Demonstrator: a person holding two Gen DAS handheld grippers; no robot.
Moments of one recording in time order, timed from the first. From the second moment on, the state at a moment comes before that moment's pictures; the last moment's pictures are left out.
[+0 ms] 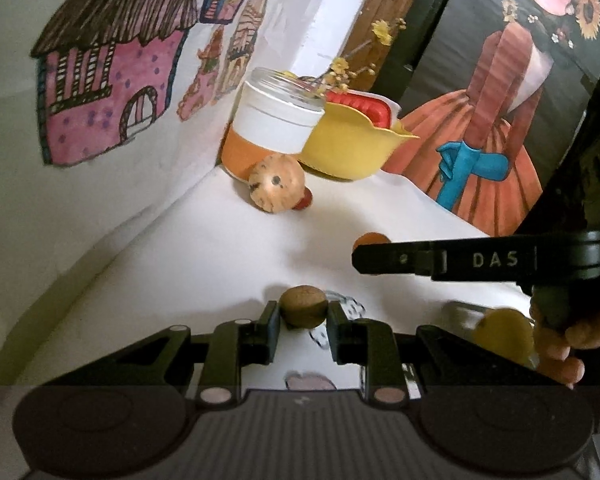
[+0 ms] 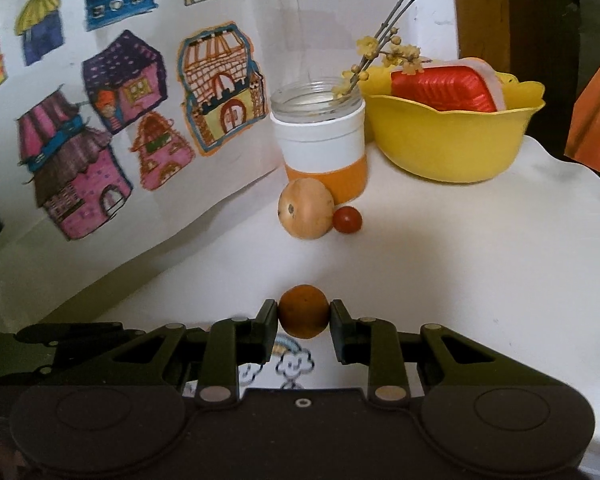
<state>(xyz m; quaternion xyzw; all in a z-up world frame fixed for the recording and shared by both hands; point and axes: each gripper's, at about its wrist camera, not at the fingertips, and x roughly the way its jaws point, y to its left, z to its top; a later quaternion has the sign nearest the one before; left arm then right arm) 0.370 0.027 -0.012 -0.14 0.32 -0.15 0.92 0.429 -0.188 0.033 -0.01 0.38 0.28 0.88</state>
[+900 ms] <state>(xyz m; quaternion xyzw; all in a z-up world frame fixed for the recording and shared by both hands) 0.322 -0.014 -0.005 -0.06 0.33 -0.15 0.93 0.336 -0.236 0.050 0.02 0.35 0.29 0.89</state>
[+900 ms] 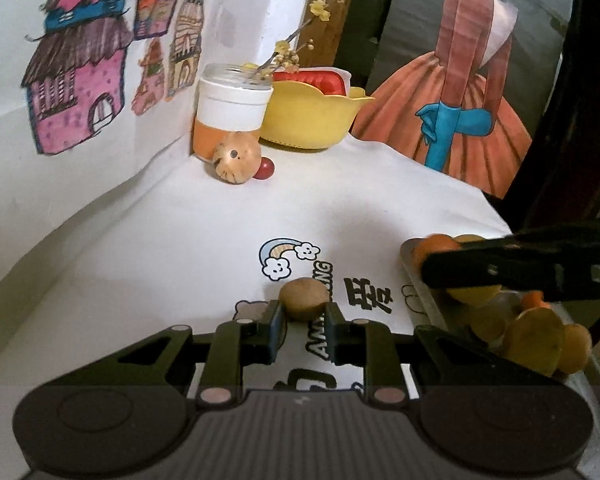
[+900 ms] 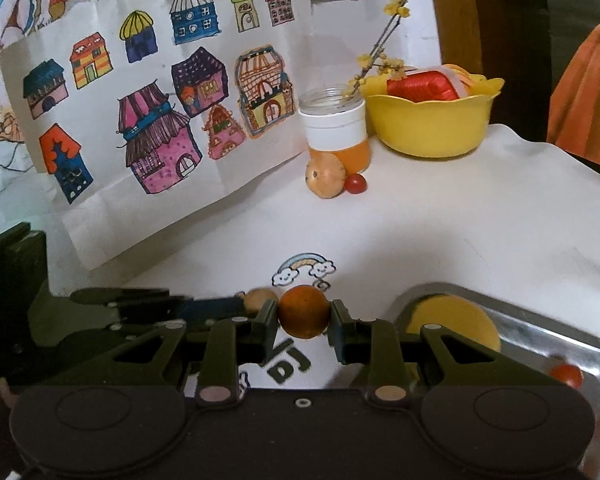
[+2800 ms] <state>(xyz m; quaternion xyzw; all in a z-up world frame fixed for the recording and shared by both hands) 0.218 -0.156 0.033 0.00 0.31 -0.29 0.91 0.192 -0.385 0.034 0.06 0.31 0.20 0.93</state>
